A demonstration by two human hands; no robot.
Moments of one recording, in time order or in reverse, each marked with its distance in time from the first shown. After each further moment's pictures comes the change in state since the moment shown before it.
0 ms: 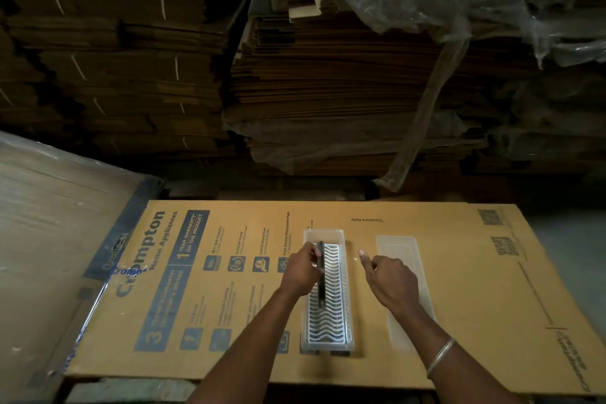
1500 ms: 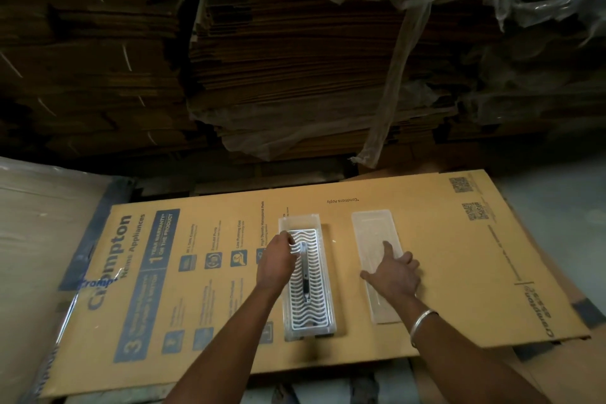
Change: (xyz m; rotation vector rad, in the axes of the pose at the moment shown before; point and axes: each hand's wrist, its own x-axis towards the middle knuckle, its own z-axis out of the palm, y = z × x) left_hand 0.012 -0.008 0.013 0.318 0.087 0.040; right_hand 0.003 0.065 0.052 0.033 -0.240 0.465
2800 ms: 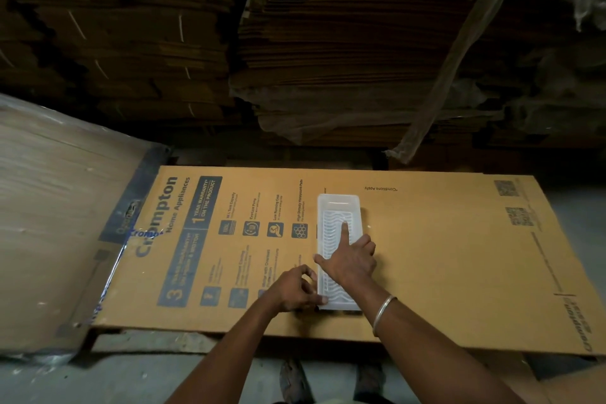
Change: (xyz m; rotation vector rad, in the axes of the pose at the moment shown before) left_hand -0.093 -0.083 -0.011 -0.463 -0.583 -0.208; right_hand -0.096 -0.146 0.031 -0.124 -0.057 -0.245
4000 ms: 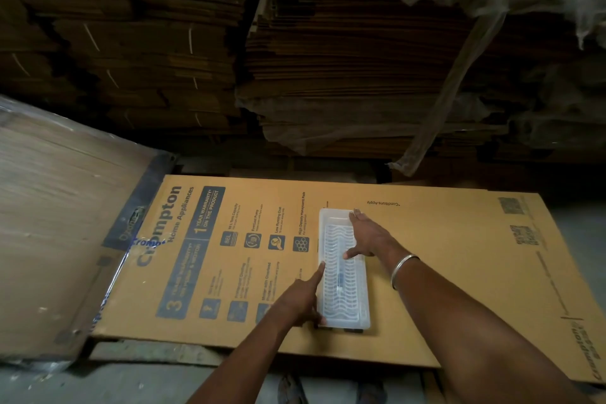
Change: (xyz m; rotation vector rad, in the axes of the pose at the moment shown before) left_hand -0.003 0.035 0.014 0.493 0.038 -0.009; right_hand 0.098 0.030 -0.059 -0.088 -0.134 -0.423
